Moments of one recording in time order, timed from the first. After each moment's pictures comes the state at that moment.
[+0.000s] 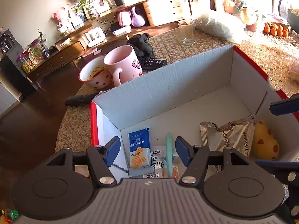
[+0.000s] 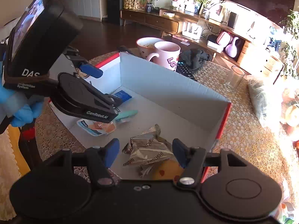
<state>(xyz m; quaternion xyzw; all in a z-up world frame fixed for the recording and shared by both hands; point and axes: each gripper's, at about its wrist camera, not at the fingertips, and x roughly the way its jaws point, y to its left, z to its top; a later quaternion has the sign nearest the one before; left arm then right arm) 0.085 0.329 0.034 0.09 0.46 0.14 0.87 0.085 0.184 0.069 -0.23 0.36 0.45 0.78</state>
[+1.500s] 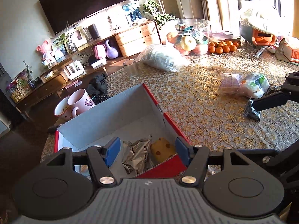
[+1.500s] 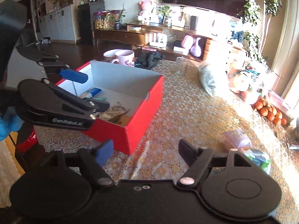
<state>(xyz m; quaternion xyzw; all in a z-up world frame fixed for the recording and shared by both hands) 0.033 0.164 0.088 0.12 0.39 0.07 0.91 0.056 0.018 0.097 -0.16 0.34 0.39 0.84</state>
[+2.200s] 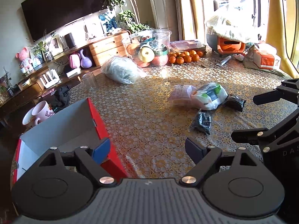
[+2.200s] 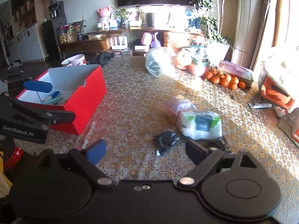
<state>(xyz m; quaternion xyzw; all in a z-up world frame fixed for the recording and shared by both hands) 0.034 0.064 0.078 0.10 0.37 -0.01 0.92 0.073 -0.122 0.075 -0.09 0.35 0.30 0.88</state>
